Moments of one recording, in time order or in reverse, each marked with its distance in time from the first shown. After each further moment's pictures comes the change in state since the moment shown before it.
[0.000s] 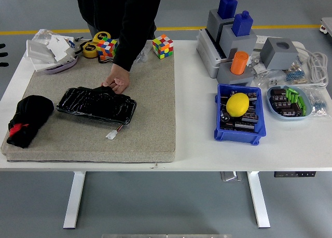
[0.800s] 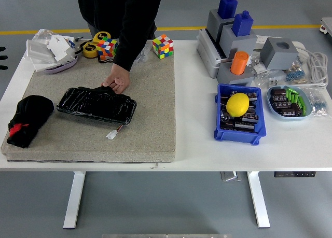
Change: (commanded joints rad) left arm 0.020 0.029 0.027 -0.012 0.023 0.002 -0.001; right arm -0.007 0.014 -0.032 0.001 -0.001 -0.002 0.001
